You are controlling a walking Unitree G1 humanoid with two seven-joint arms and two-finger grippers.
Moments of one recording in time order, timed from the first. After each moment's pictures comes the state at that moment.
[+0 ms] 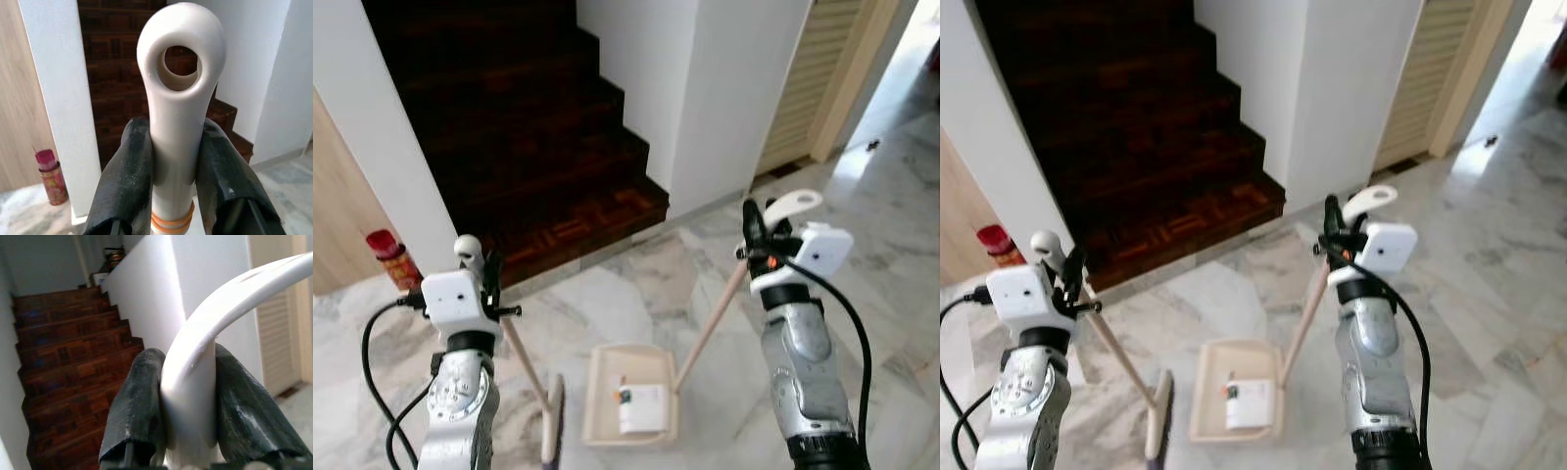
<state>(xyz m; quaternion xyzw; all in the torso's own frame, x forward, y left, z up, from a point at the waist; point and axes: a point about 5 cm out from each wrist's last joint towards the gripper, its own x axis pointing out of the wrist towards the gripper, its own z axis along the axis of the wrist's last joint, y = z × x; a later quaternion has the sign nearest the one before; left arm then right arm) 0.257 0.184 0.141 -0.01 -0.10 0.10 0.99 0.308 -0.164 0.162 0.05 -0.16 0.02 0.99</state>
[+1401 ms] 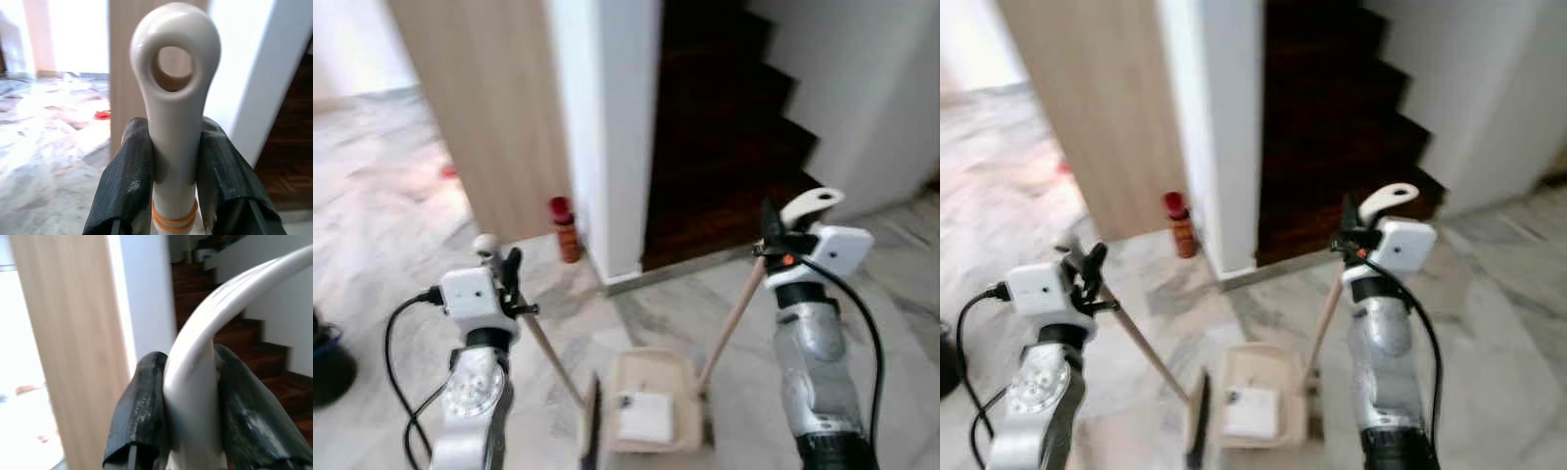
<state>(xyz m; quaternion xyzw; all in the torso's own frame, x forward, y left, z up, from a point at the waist) 0.258 0.181 0.141 -0.03 -0.10 0.09 0.99 0.311 -0.157 0.165 0.04 -0.16 0.03 0.99</state>
